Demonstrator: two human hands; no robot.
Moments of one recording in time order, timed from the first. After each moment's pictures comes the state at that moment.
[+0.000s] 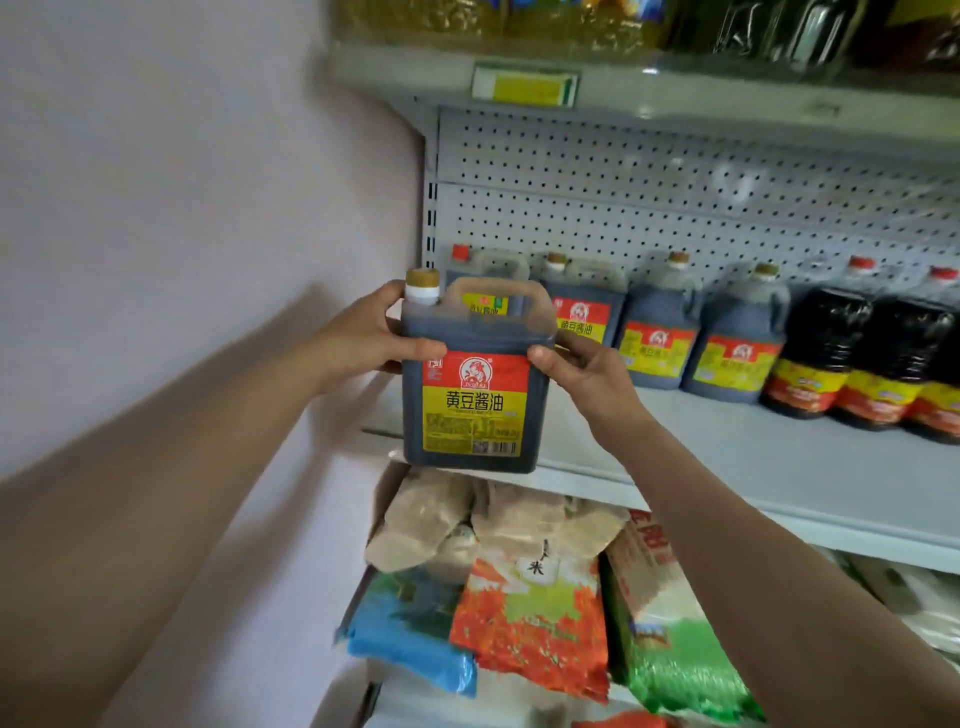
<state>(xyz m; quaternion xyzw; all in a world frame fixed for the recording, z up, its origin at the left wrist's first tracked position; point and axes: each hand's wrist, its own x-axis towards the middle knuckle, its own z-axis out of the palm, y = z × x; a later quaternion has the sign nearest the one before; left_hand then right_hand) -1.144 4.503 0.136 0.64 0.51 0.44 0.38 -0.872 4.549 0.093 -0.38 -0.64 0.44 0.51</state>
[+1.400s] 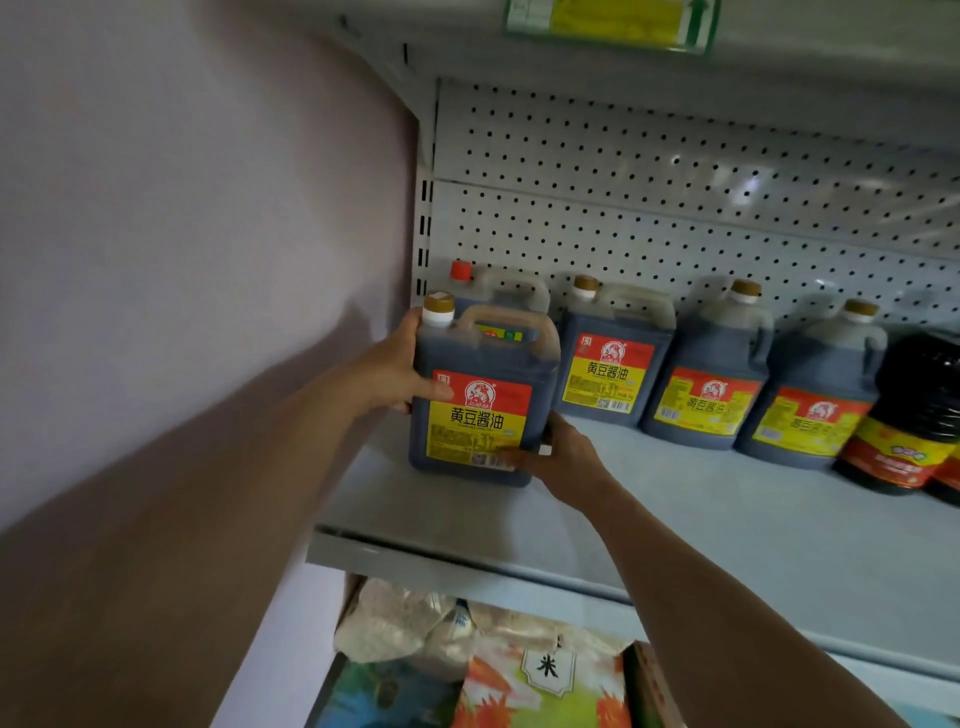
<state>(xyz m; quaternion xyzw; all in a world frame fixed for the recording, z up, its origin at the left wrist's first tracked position) -1.170 4.714 0.084 0.64 0.57 0.36 0.36 -0.912 4.721 0.004 -0.54 -0.73 0.29 0.31</state>
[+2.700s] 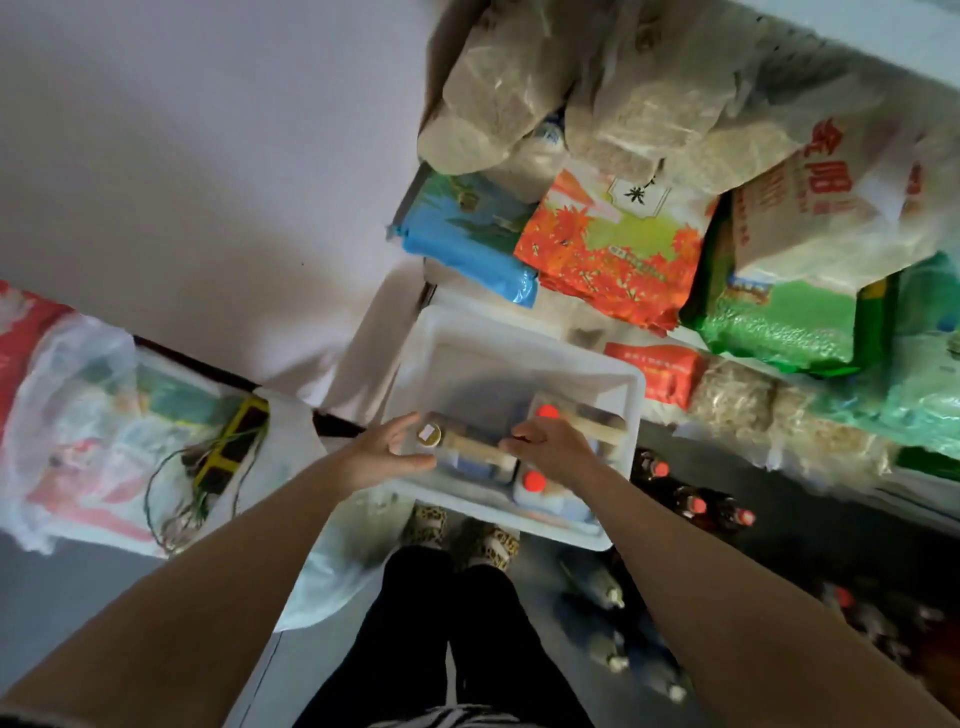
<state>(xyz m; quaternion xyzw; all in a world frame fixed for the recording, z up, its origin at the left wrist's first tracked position) -1.110 4.230 -0.341 0.33 0.66 0.13 0.67 -0.856 4.326 -0.329 -0.60 -0.60 0.52 -0.11</state>
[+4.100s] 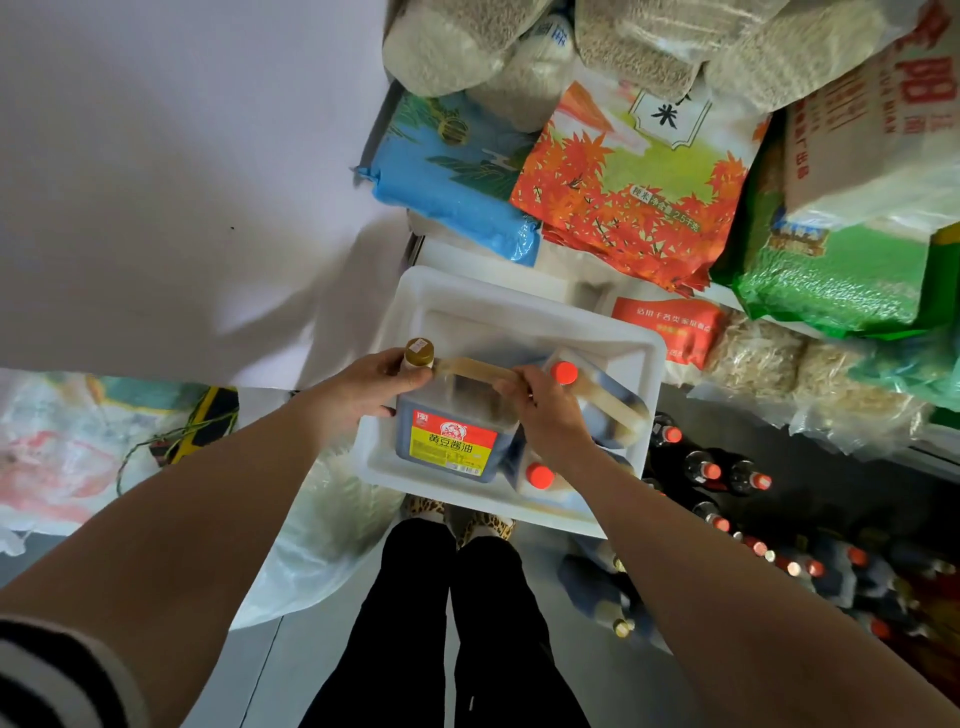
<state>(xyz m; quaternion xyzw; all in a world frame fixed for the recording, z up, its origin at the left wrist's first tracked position) -1.126 4.310 -0.403 0.26 0.64 0.17 0.70 -0.874 4.342 -0.389 -0.62 -0.63 0.47 0.03</state>
